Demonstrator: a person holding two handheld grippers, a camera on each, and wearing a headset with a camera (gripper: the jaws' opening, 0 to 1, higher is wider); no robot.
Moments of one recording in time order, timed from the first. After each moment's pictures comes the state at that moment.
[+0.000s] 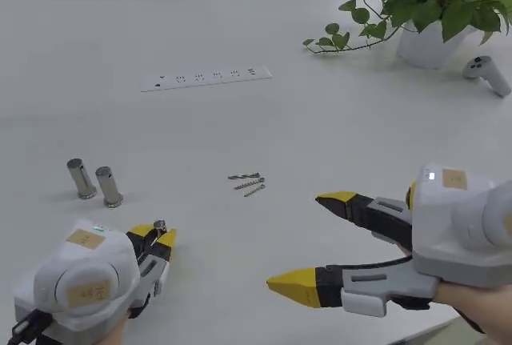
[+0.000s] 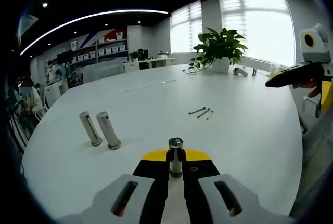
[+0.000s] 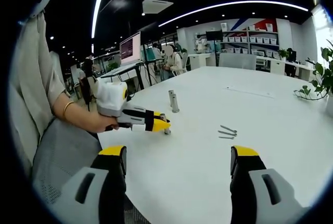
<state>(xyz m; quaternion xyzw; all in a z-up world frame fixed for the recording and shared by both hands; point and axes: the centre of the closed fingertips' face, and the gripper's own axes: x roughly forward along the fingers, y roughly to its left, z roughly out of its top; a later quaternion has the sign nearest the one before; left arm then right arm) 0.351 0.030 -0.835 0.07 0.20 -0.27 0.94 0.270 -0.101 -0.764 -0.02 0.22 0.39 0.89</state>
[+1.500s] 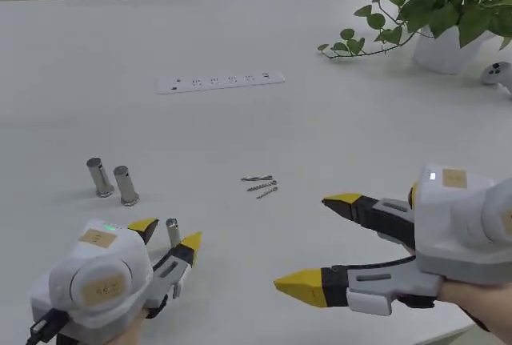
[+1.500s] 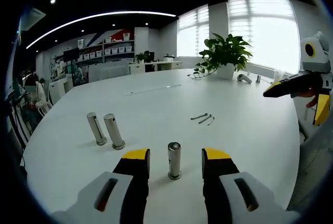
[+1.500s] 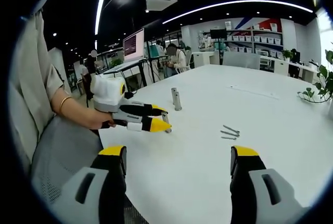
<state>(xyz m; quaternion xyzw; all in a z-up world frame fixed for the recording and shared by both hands) 0.346 0.035 -0.819 0.05 0.18 -0.26 0.95 0.273 -0.096 -0.767 -0.03 0.23 0.41 0.88</state>
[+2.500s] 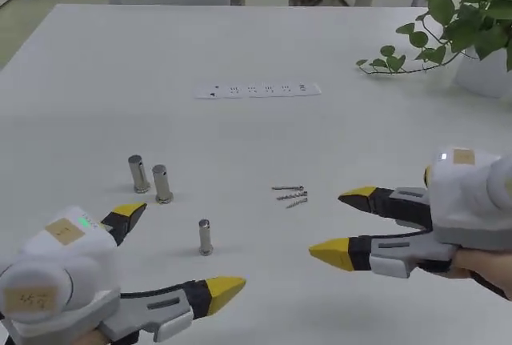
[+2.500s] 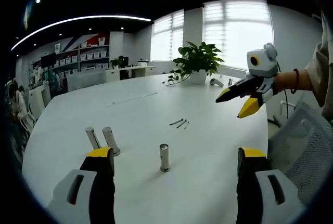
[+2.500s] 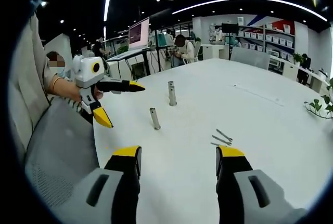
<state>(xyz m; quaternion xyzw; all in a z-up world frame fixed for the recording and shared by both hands) 0.304 0.050 -0.780 0.05 0.17 -0.37 0.91 0.308 -0.098 -0.771 -0.09 0.25 0.44 0.86</state>
